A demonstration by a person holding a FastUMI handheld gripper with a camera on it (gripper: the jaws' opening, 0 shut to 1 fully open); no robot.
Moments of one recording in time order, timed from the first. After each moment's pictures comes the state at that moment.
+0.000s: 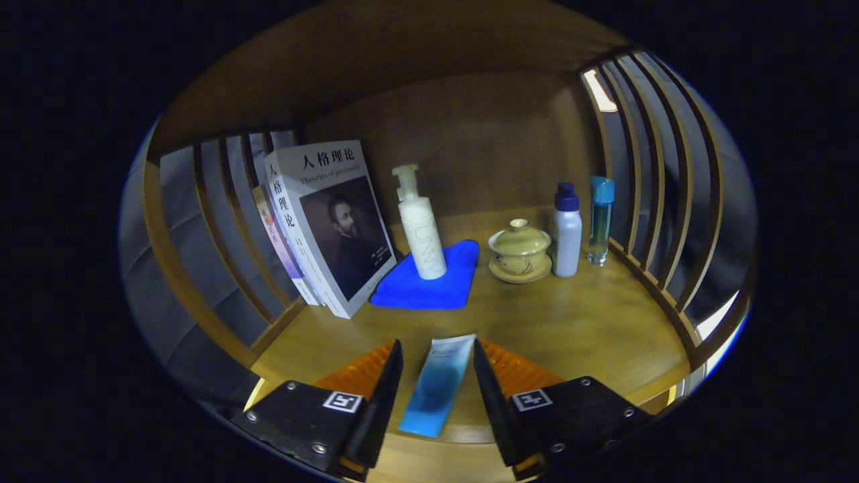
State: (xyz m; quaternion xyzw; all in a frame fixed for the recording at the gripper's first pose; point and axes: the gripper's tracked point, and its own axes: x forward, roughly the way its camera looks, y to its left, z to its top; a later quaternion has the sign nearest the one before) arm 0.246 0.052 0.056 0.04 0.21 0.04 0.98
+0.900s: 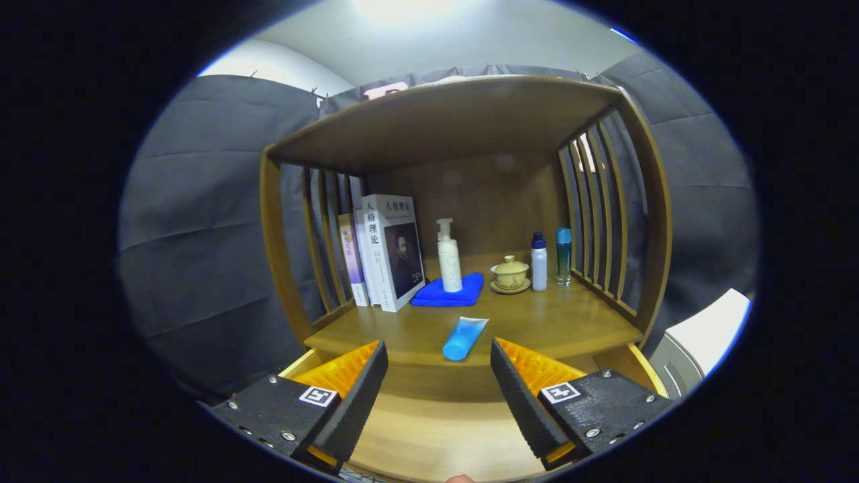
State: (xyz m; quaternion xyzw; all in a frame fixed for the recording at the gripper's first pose) arm 0.063 0.082 0.082 0.00 0.05 0.06 1.00
